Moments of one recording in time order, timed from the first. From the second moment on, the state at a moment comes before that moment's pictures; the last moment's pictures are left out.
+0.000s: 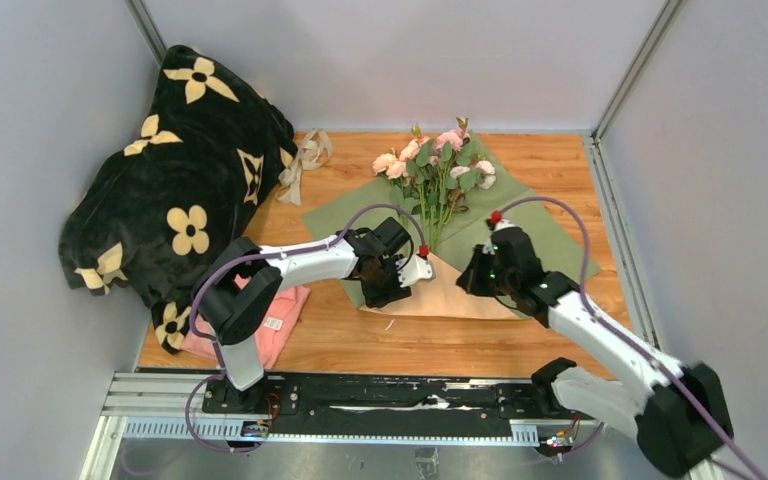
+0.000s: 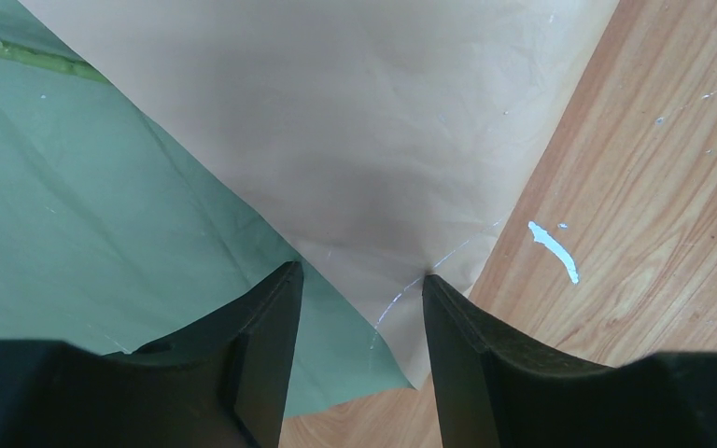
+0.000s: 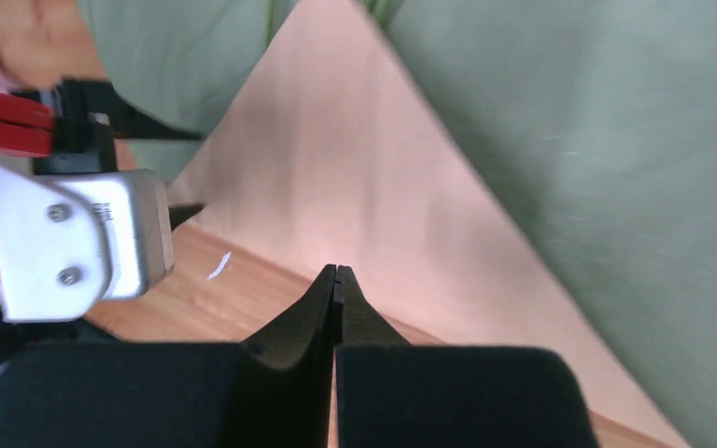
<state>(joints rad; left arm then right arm) -0.83 1.78 1.10 -0.54 0.18 0.53 0.49 0.93 0.60 -0.41 -0.01 0.54</state>
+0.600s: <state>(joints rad) -0.83 1.75 1.07 -0.53 0.17 0.55 0.47 1.28 0.44 -0.11 -0.35 0.63</state>
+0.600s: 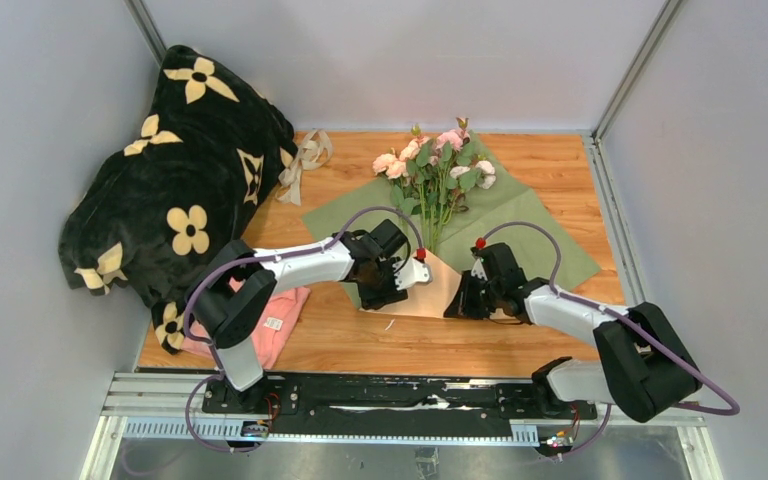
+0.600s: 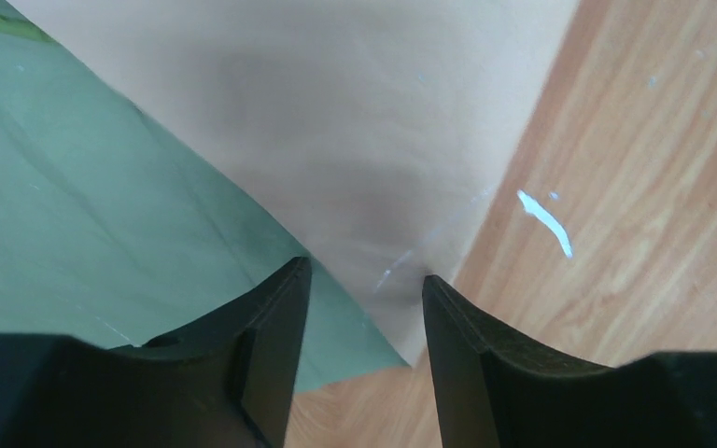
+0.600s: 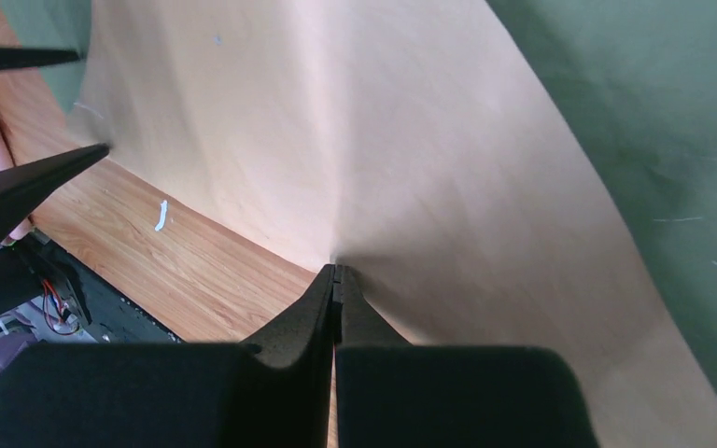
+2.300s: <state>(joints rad) -0.89 1.57 0.84 -0.52 0.05 0.78 0.41 1.26 0.43 -0.14 -0.36 0.61</state>
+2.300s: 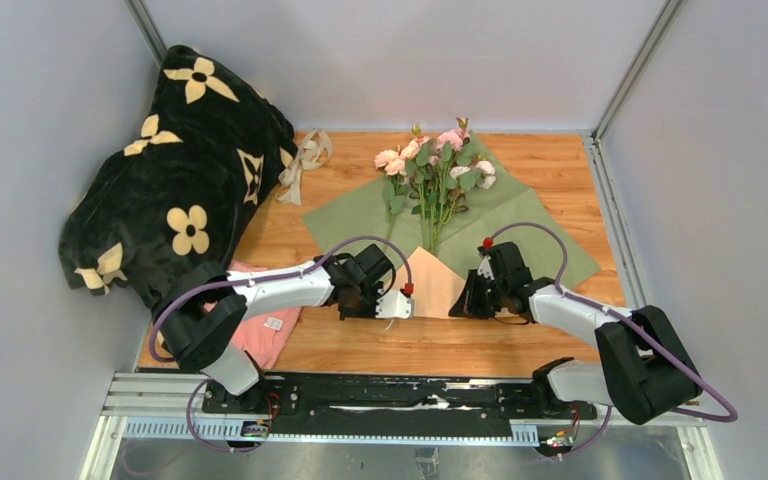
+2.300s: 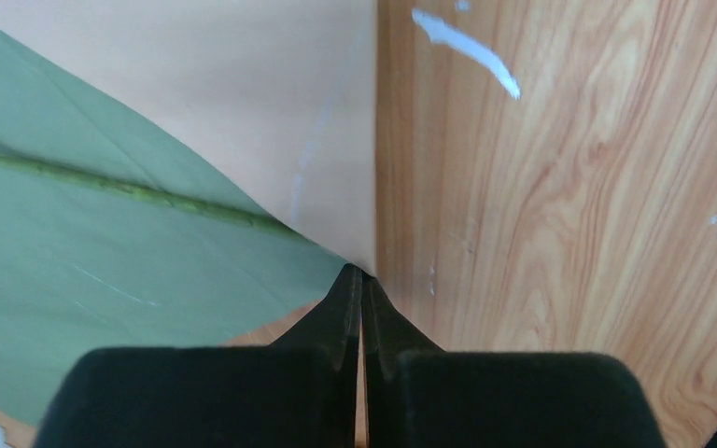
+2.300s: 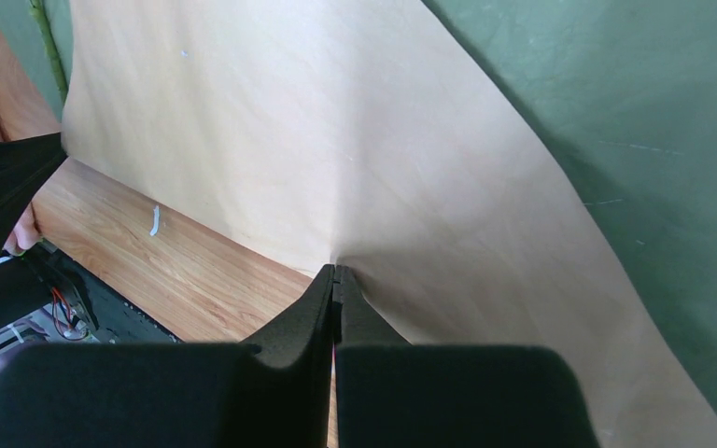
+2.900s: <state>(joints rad) -0.95 1.67 1.20 -0.56 0.32 0.47 0.41 1.27 0.43 -0.14 -0.37 0.60</state>
